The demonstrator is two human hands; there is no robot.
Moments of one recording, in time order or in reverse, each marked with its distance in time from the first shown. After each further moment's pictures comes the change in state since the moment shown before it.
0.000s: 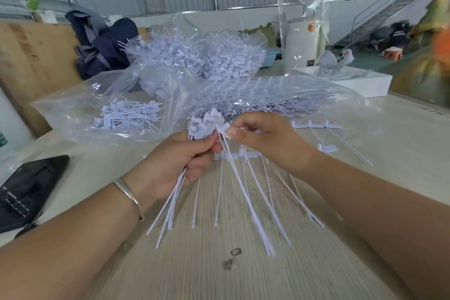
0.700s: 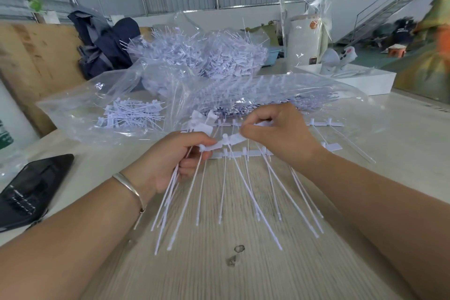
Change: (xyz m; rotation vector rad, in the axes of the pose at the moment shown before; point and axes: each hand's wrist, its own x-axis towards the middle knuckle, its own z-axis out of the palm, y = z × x) left_hand 0.006 0.005 -0.014 0.246 0.068 -0.130; right_hand 0.000 0.001 -0.004 -0.004 0.234 0.050
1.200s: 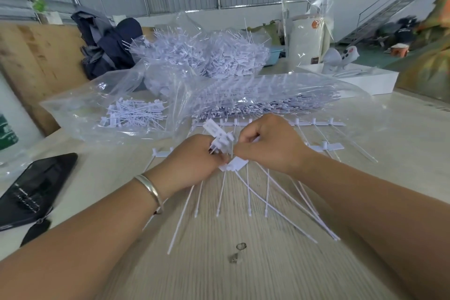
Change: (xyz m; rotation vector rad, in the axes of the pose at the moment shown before) left_hand 0.005 -0.005 0.022 0.828 0.143 0.269; right_hand -0.006 -0.005 0.012 -0.267 -0.177 0.038
